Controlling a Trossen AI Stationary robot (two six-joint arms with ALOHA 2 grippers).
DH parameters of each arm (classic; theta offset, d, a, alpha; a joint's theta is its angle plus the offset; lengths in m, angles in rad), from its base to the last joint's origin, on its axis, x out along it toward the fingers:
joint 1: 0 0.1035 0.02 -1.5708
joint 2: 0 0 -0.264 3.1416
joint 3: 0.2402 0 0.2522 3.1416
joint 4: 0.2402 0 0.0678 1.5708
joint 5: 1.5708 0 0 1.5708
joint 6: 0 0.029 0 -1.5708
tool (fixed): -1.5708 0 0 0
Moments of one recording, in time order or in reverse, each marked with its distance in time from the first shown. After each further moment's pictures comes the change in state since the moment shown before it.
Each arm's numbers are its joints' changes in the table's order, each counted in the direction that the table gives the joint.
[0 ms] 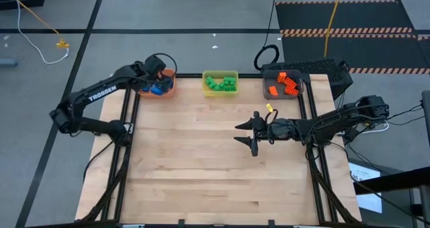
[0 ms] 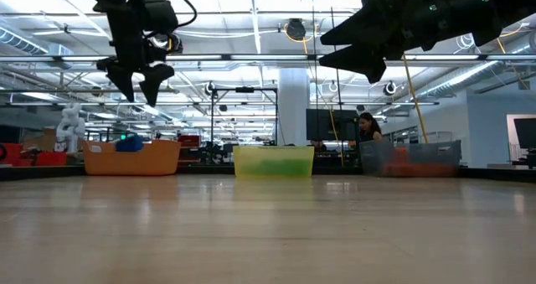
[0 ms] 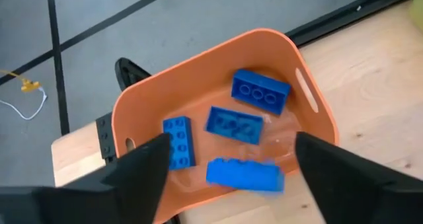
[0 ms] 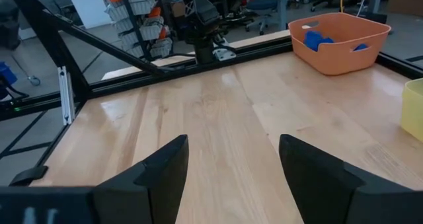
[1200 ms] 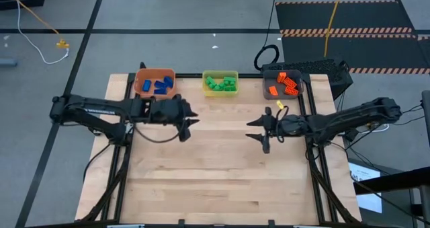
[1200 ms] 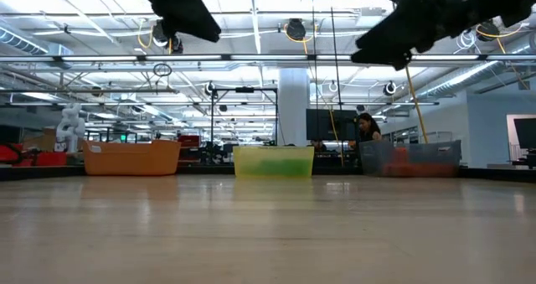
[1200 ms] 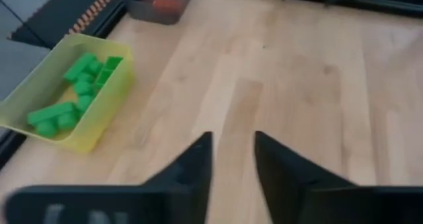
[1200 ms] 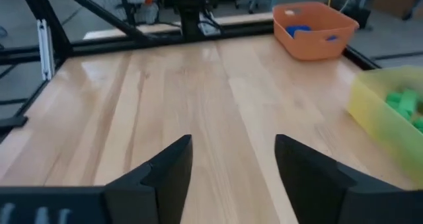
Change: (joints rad) left arm -0.759 -0.020 -0.001 -0.403 -0.248 0.096; right arm 0.000 -0.270 0.000 0.389 -0.025 -0.108
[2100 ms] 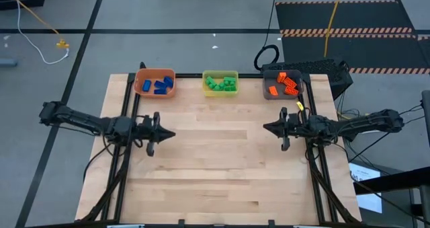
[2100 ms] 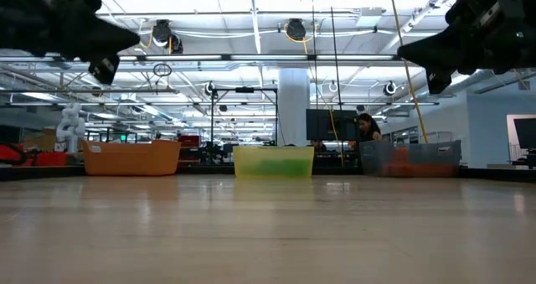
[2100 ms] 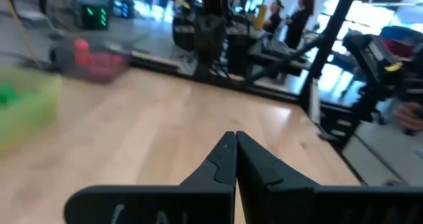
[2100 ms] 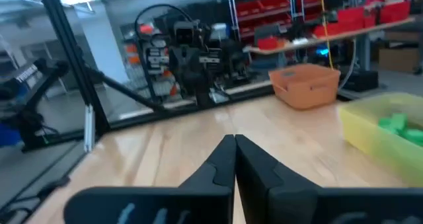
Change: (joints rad) left arm -0.211 -0.731 -0.890 -0.750 -0.030 -0.072; right arm -0.045 -0.529 -0.436 -0.290 0.052 0.053
